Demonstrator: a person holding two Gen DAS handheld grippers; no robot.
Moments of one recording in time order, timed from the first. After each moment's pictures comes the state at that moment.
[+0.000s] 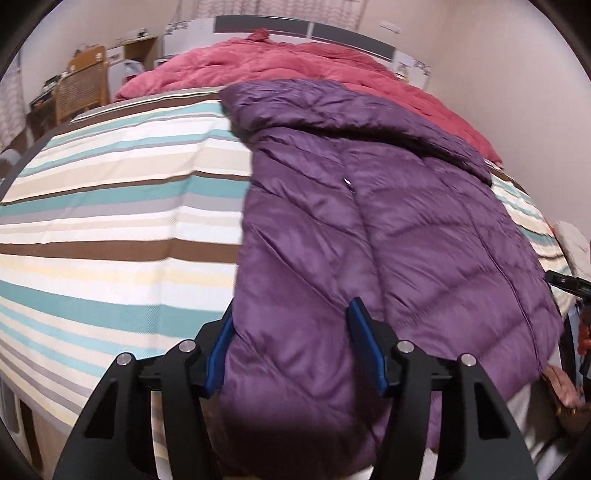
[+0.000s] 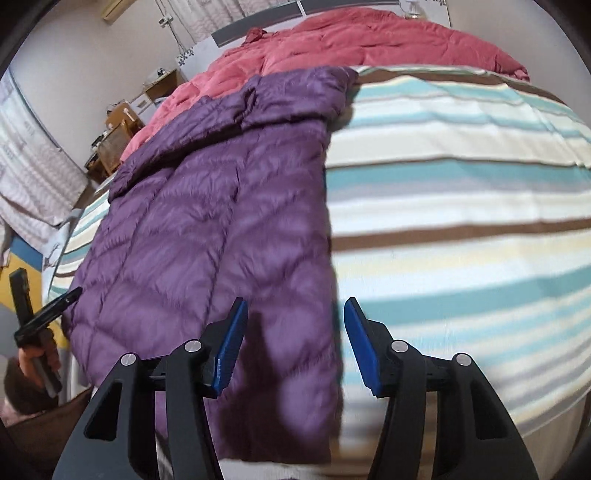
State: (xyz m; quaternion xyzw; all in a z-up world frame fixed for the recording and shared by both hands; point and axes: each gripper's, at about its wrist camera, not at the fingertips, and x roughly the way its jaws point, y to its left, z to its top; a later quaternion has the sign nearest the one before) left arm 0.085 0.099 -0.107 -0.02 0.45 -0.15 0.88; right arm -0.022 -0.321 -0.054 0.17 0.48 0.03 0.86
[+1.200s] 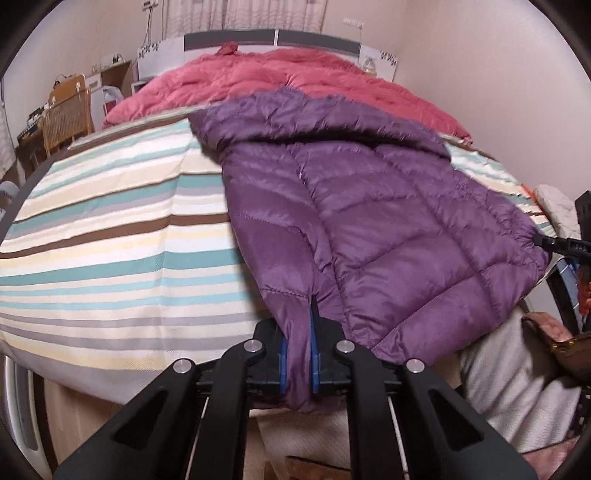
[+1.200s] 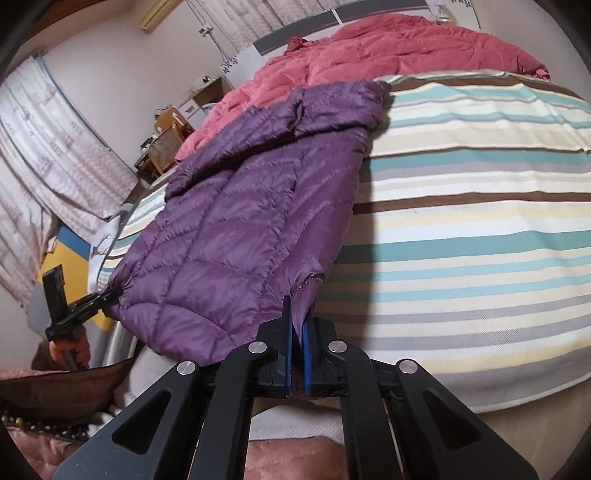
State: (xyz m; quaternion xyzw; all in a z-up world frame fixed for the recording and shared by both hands) left arm 0.009 0.097 -0.063 0.02 0.43 -0.19 0.88; right arm -0.073 -0.328 -0.021 0.20 0.44 0.13 0.86
